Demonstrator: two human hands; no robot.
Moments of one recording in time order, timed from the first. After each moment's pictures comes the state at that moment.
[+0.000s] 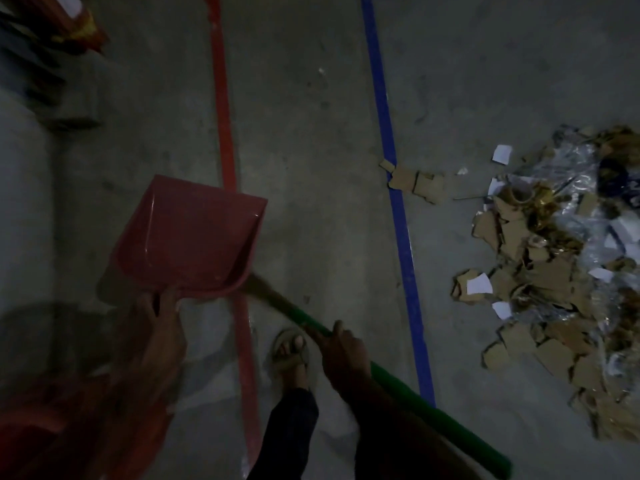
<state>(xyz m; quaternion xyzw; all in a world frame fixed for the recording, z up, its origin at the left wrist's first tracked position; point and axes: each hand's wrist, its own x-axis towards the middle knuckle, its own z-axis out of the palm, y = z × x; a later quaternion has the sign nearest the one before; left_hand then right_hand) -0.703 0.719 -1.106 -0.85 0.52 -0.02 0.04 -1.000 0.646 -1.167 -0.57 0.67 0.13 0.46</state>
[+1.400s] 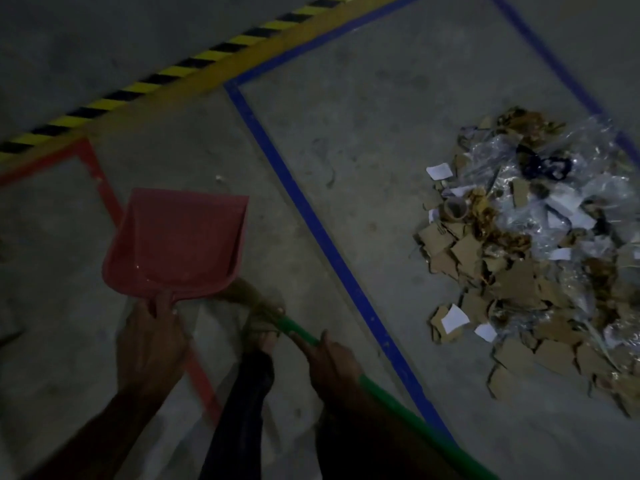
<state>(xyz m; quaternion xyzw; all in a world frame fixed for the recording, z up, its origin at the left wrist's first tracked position) -0.770 0.307 -1.072 -0.75 0.66 0.01 0.05 -1.039 0.365 -1.152 -0.67 0.59 0.18 0.41</state>
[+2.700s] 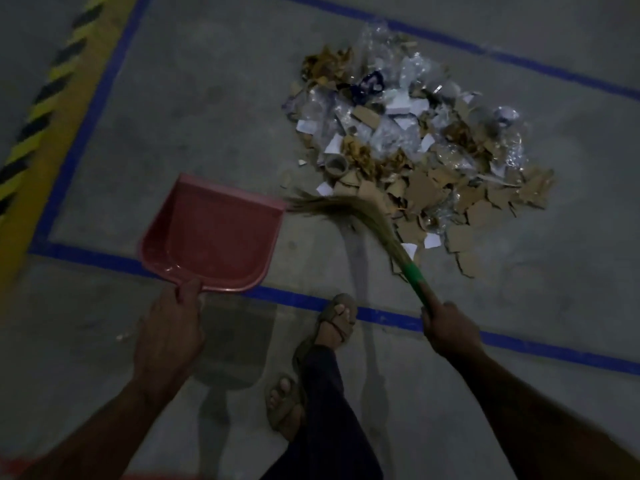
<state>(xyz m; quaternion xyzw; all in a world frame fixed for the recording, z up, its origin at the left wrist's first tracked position) -0.942 0.012 -1.079 -0.36 0.92 0.08 0.13 -1.210 0.384 -1.143 -0.17 0.94 0.06 0.30</state>
